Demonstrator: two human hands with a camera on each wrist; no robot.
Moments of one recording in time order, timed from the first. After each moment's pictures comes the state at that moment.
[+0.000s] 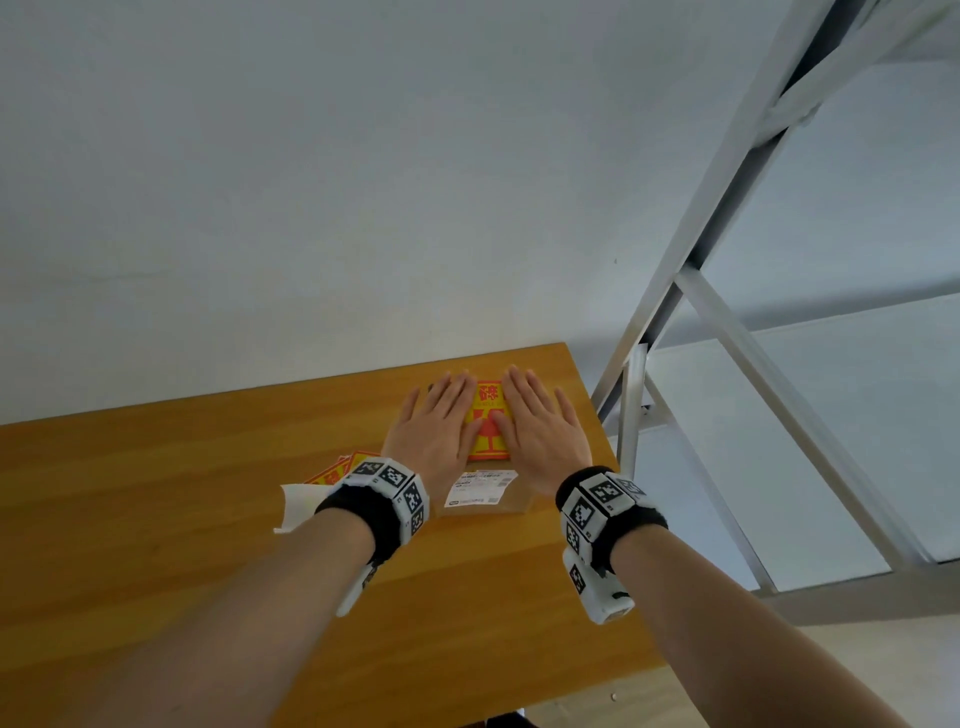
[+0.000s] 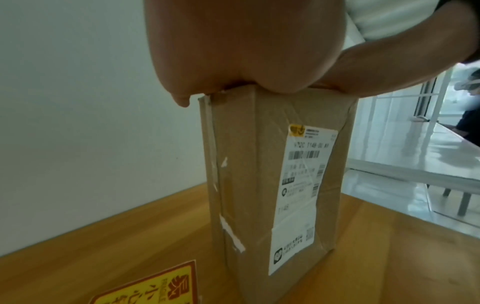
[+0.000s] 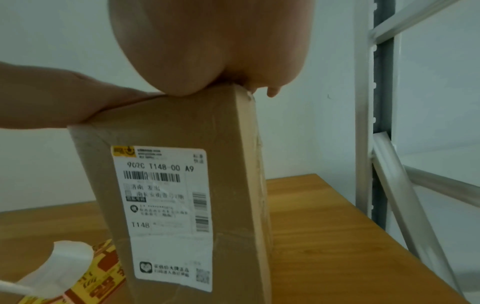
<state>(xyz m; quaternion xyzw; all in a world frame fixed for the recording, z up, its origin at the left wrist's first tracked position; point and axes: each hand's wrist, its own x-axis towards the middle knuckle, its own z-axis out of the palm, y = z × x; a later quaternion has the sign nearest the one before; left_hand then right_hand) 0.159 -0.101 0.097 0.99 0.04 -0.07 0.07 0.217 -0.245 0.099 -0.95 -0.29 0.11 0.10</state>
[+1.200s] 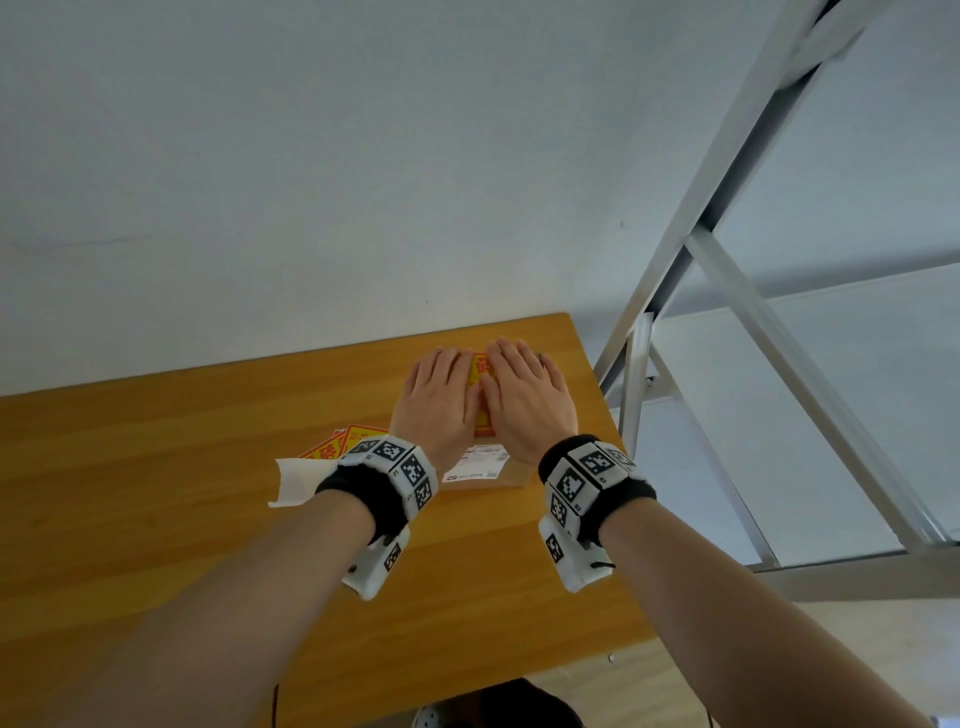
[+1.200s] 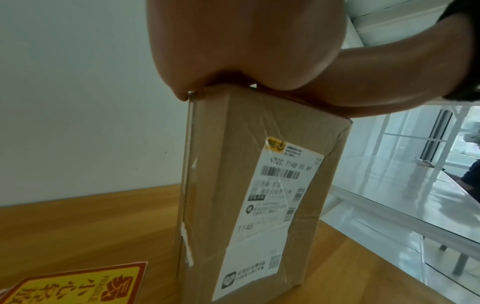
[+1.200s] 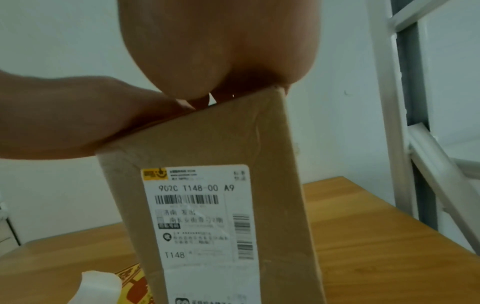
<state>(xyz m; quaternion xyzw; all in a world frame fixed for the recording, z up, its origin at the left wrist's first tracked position) 0.165 -0.114 0.096 0.99 0.08 0.02 0.15 0.217 -0.232 0.103 -0.95 -0.28 0.09 0.13</state>
